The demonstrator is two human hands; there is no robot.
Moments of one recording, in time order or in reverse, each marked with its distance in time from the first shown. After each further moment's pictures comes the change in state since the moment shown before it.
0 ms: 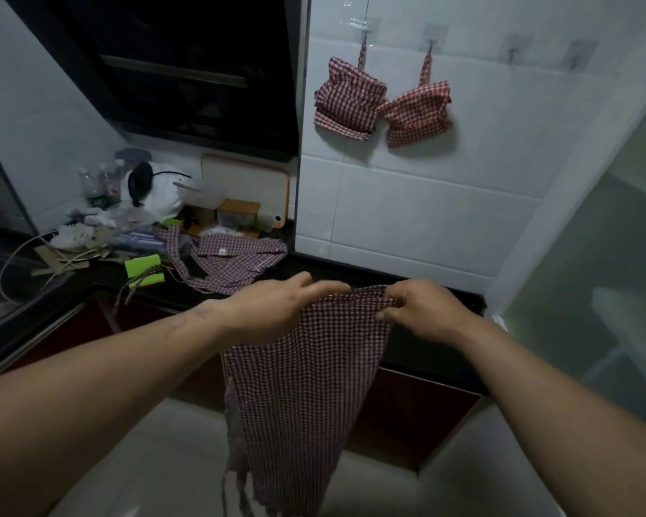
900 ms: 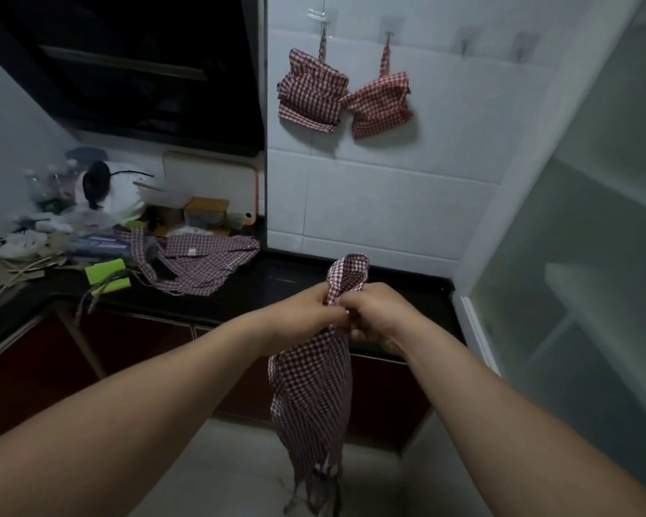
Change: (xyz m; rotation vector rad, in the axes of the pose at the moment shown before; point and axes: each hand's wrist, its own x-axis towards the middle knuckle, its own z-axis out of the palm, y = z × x) left_hand 0.039 0.074 0.028 -1.208 -0.032 -0.211; right_hand -0.022 -0.067 0.027 1.094 0.082 0.565
